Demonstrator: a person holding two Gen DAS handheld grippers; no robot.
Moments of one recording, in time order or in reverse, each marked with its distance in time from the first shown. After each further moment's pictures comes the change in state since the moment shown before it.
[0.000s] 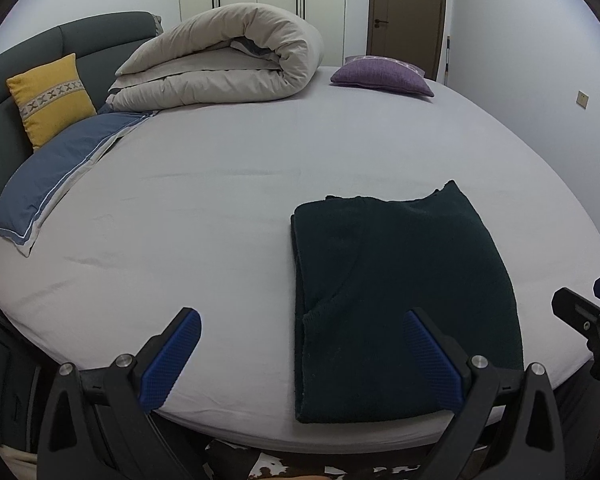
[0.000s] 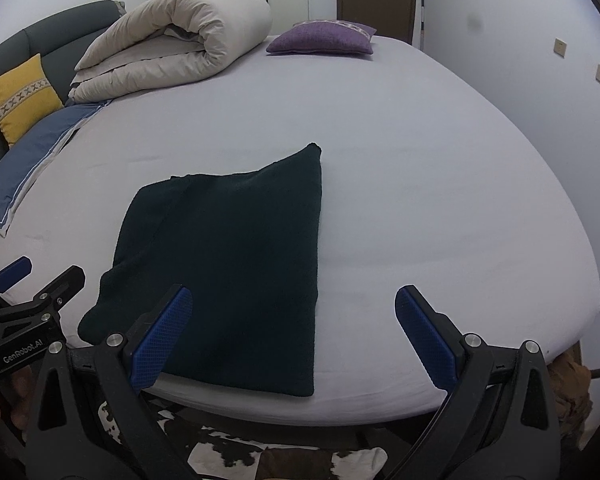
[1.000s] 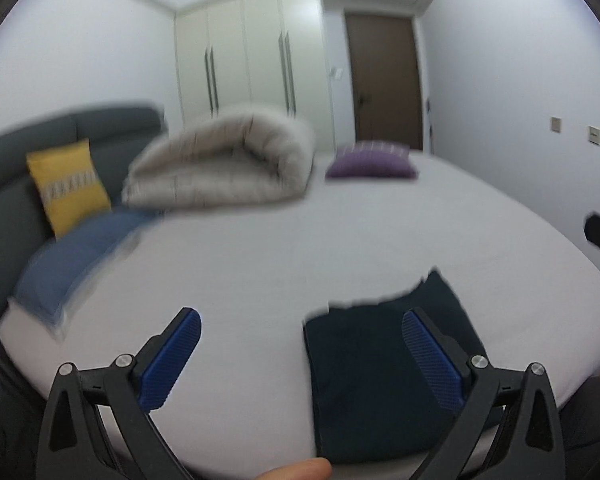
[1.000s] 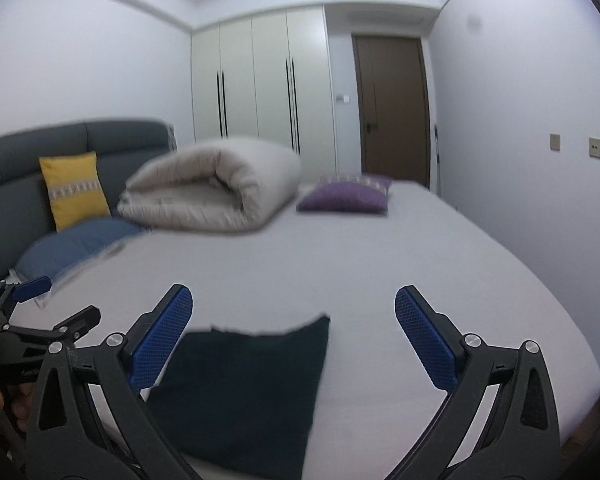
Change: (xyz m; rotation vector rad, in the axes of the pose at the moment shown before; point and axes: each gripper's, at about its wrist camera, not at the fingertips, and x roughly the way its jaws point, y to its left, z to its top) left arm -0.074 0.001 0.040 0.065 -0.297 0.020; right arm -0.131 -0.014 0.026 -0.042 -0.489 0.090
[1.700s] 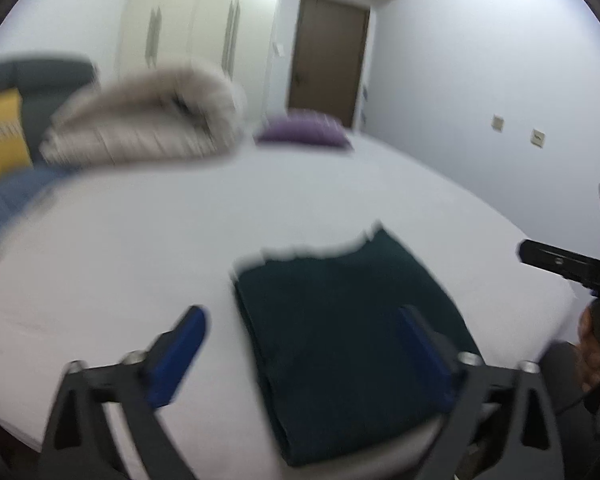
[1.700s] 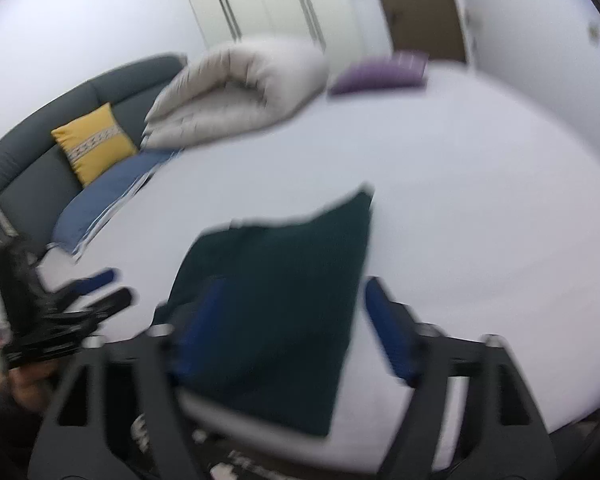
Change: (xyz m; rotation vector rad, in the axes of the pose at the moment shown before) left arm 0.044 0.015 -0.053 -0.007 -0.016 -0.290; right arm 0.081 -0.041 -0.063 0.103 0.168 0.168
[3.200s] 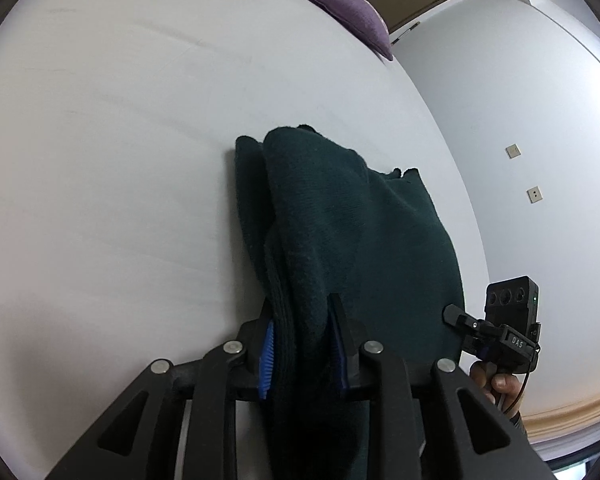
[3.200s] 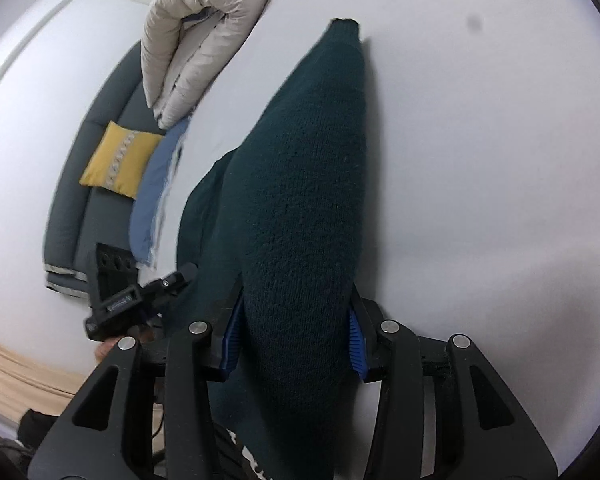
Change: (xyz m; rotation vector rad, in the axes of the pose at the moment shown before) left arm 0.154 0.097 -0.037 -0.516 0.566 -0.356; right arm 0.194 -0.097 -0.061 0.507 0.514 0.456
